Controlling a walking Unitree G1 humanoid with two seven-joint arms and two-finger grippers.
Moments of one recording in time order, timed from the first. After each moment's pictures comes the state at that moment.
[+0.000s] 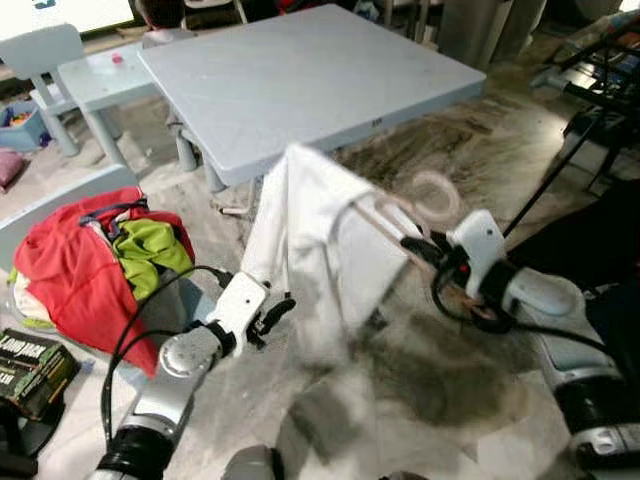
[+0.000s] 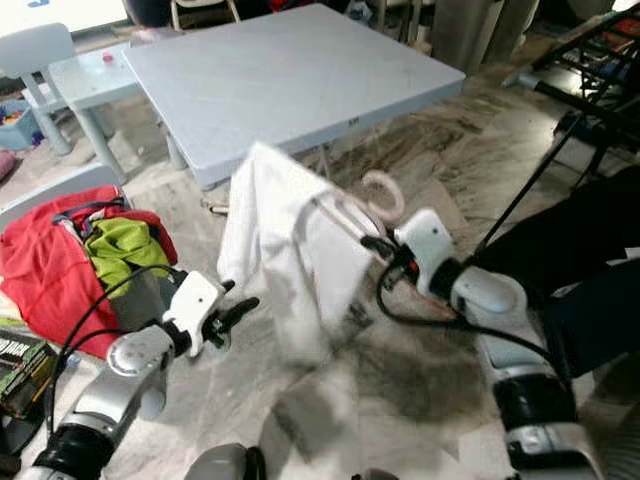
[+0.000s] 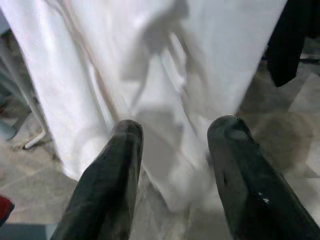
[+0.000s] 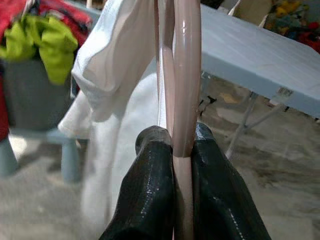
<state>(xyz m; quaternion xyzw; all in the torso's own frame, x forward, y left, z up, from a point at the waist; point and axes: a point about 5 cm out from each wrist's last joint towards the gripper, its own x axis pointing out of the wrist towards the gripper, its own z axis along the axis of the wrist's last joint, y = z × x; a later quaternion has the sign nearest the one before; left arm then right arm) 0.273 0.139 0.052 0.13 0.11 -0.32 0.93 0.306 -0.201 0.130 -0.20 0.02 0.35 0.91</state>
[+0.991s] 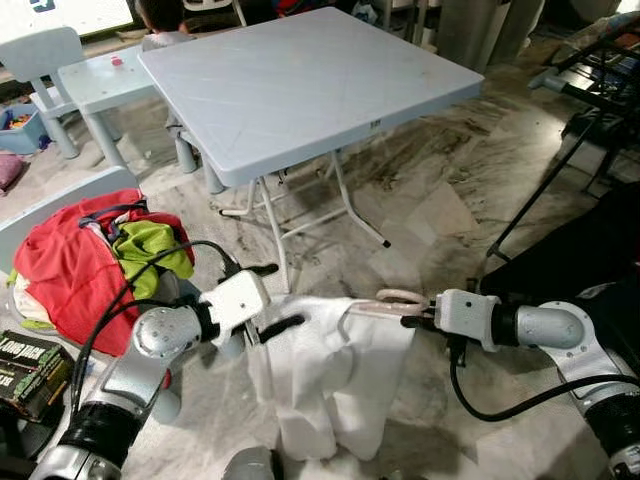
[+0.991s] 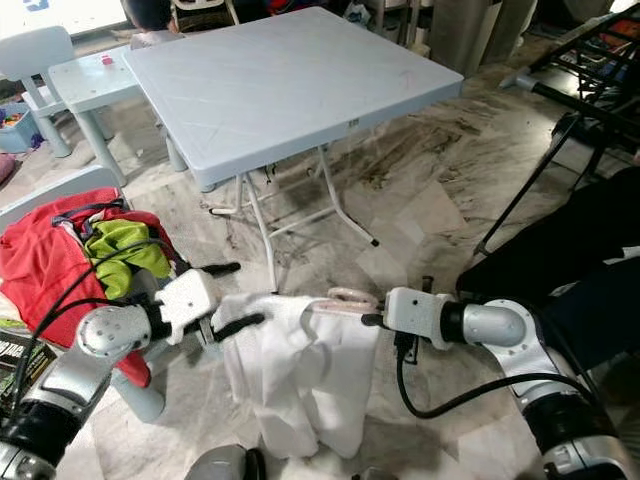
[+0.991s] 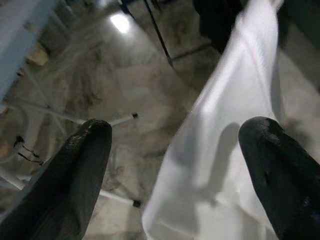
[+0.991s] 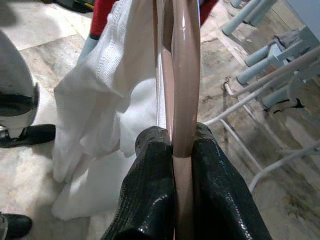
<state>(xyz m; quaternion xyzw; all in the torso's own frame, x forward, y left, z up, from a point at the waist) 0.276 0.149 0.078 0.27 0.05 -0.47 0.84 0.272 -0.207 0.097 -0.37 0.08 0.54 0.75</state>
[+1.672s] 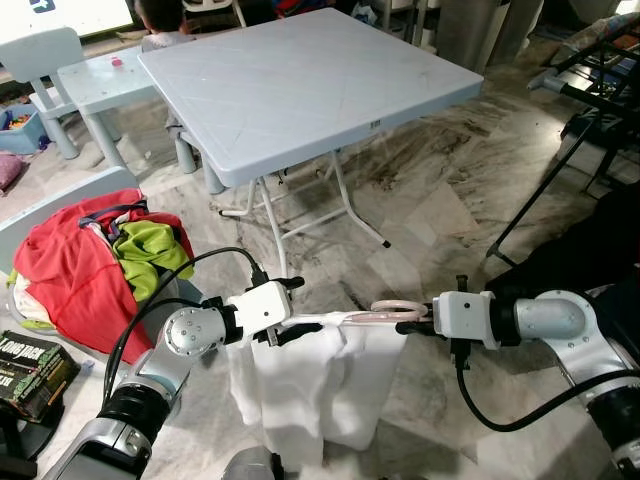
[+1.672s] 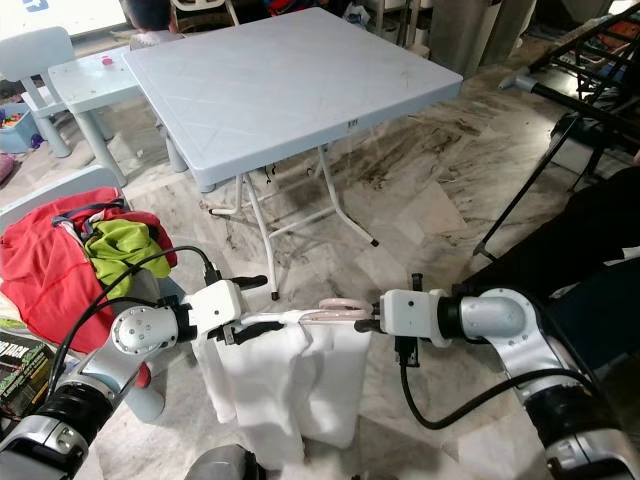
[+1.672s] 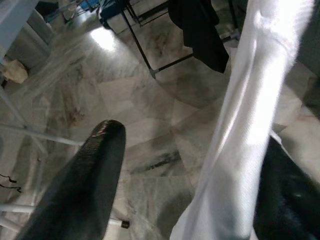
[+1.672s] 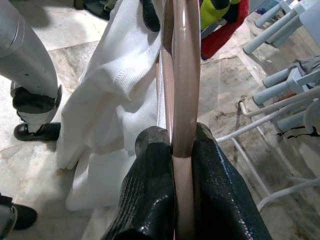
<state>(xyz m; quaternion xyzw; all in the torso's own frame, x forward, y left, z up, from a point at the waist) 0.285 0.126 0.062 0.27 0.03 -0.51 0.82 0.273 -0.199 0.112 -0.38 0.07 0.59 0.71</state>
